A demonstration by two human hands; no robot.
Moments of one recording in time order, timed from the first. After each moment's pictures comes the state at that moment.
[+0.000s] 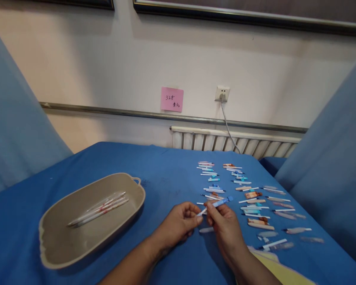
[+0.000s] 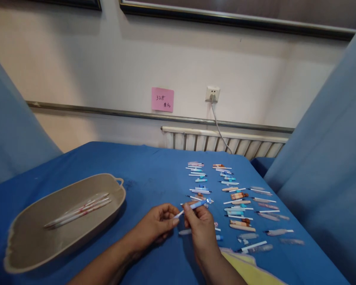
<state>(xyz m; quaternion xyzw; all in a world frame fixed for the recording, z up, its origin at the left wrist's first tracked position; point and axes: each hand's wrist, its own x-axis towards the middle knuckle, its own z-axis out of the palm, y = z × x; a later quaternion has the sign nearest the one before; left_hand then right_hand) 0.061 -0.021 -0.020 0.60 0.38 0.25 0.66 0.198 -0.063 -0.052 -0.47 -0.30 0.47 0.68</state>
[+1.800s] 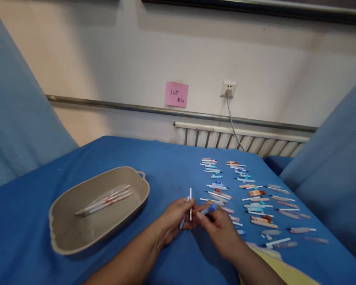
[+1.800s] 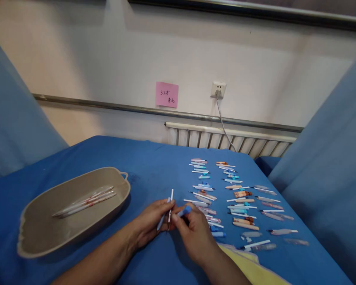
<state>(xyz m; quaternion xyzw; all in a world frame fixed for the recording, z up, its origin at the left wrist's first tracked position) 0.058 -0.009 -0.035 0.40 0.41 0.26 0.78 0.196 -0.071 -0.038 -0.50 -0.56 0.40 0.53</state>
